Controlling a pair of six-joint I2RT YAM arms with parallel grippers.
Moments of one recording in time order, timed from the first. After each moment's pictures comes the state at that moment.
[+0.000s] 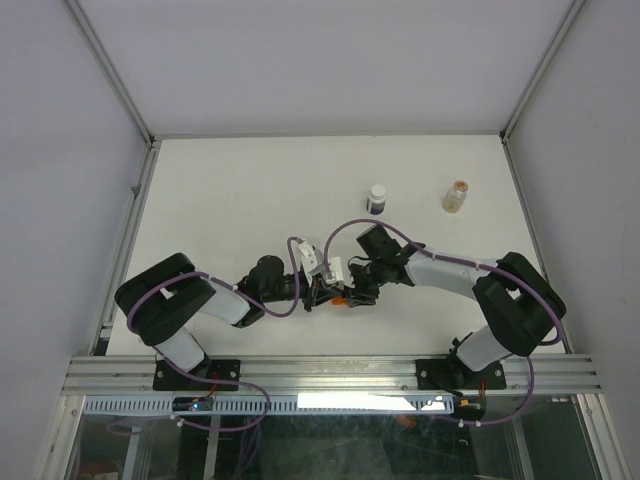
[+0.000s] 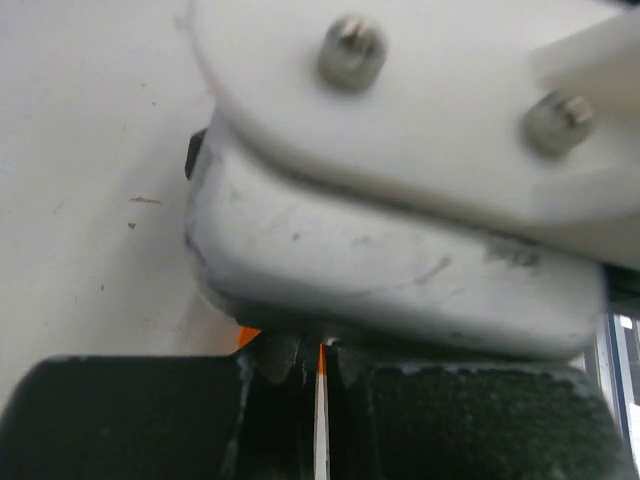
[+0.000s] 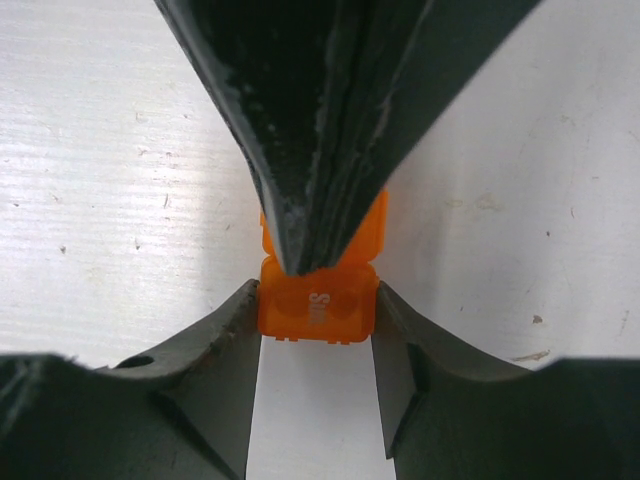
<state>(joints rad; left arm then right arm) -0.84 1.60 0.35 1.06 0.51 -0.13 0.74 1.53 0.75 -0.34 -0.56 -0.87</state>
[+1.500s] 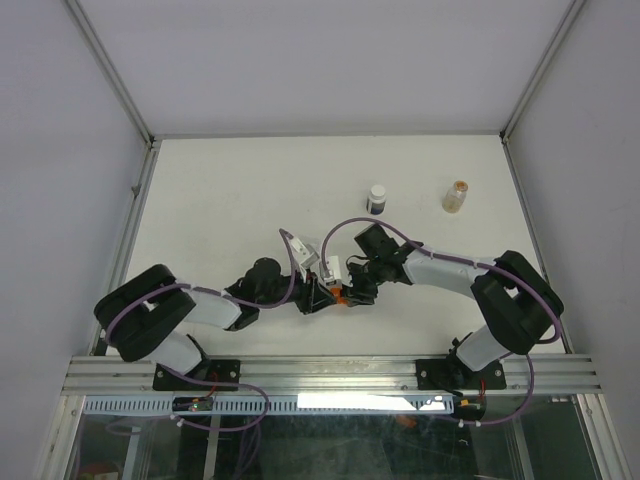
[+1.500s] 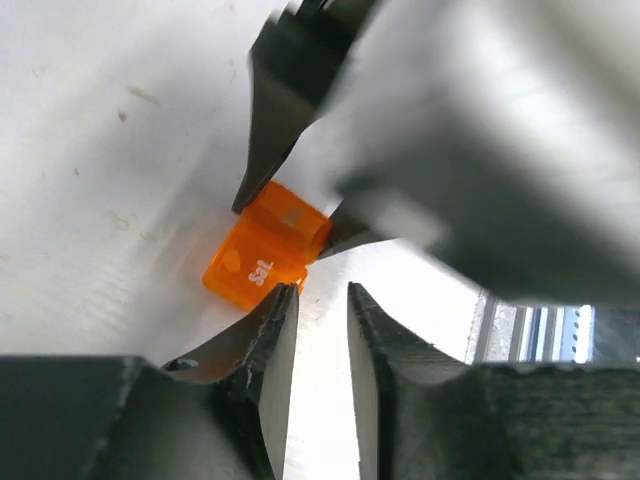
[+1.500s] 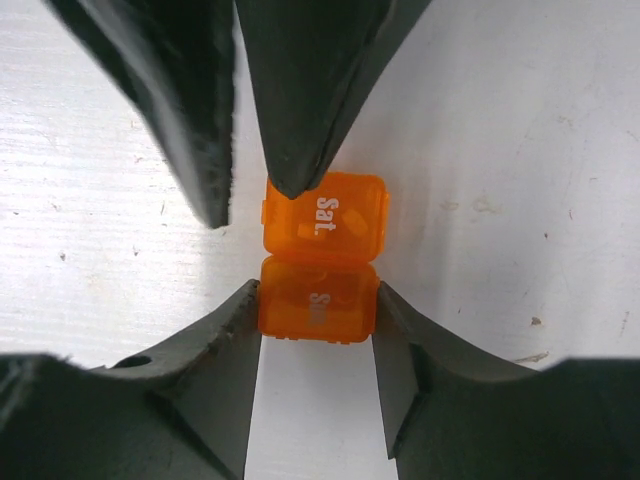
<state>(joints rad) -0.84 1.56 0.32 0.92 0.43 -0.38 0.74 1.54 0.77 -0.35 -0.55 -0.85</state>
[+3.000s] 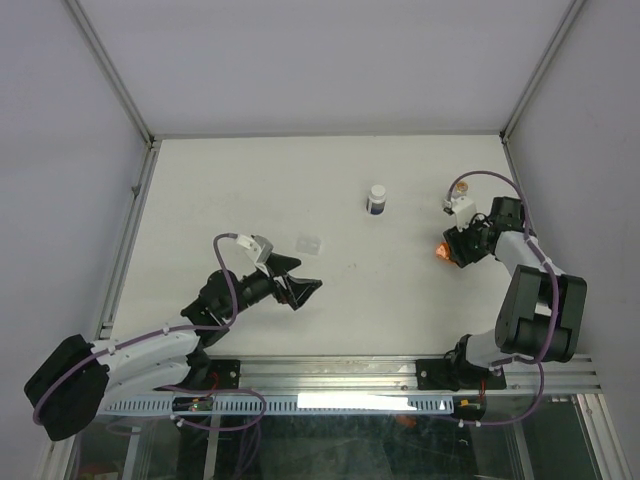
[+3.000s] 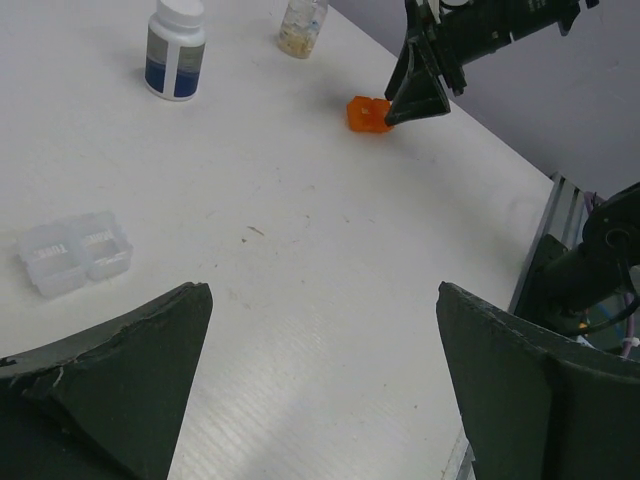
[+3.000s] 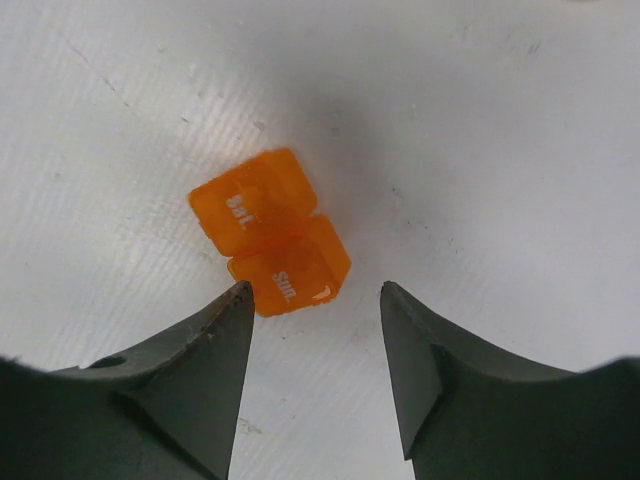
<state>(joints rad) -0.81 0.92 0.18 0.73 0.14 -0.40 -0.22 1.41 0.78 -0.44 -0.39 -0.78</state>
